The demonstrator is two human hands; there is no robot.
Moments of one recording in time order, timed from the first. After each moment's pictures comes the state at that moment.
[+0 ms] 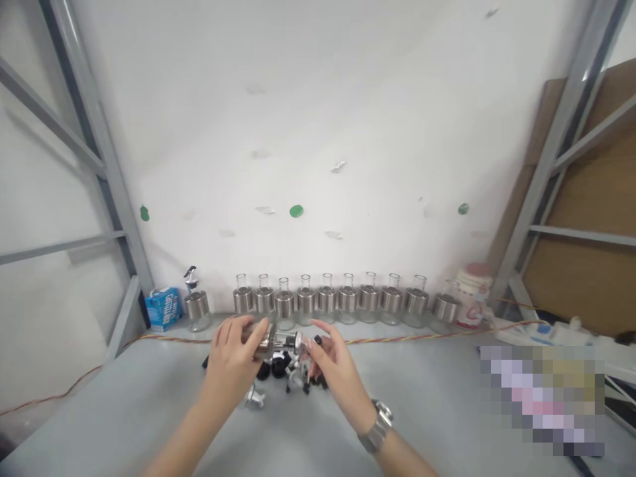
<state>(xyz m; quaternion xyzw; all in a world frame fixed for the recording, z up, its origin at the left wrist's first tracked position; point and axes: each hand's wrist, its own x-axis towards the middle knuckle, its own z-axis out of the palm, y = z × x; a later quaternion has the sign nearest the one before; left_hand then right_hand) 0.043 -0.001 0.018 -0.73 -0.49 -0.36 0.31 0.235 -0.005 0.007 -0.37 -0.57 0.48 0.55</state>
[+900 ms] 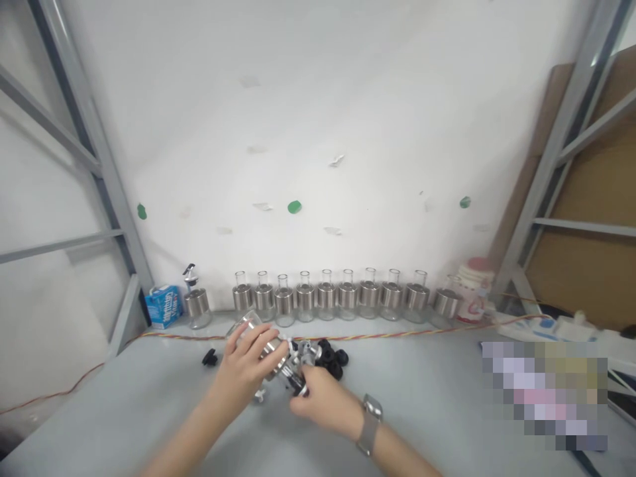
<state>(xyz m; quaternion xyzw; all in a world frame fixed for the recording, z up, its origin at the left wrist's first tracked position) 0.055 -0.001 0.007 -0.80 -0.33 -0.35 0.36 0.232 -0.014 -0.015 -0.47 -0.79 0.31 0.24</state>
